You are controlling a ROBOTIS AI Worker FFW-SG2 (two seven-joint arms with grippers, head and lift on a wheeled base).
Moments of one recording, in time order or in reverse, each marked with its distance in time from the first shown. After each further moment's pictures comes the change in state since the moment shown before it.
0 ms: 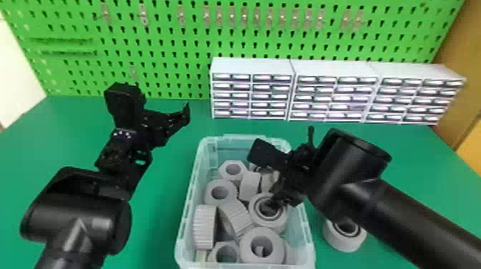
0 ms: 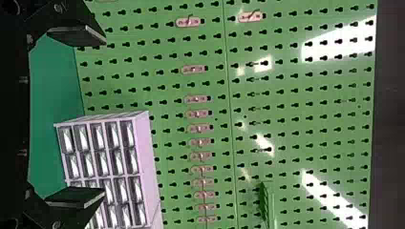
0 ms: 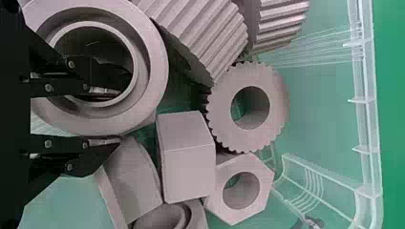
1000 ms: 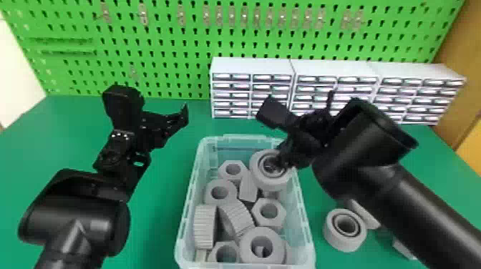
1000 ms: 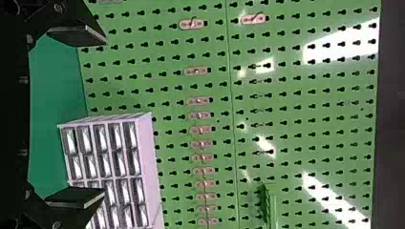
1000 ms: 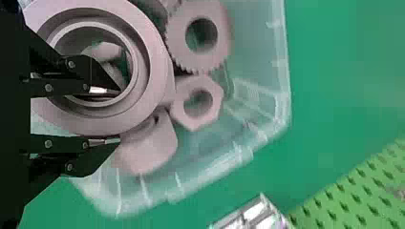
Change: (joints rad) left arm 0.010 0.000 0.011 -0.001 0.003 0.000 0.000; right arm 0.042 0.048 -0.204 -0.154 0.241 0.051 -0.001
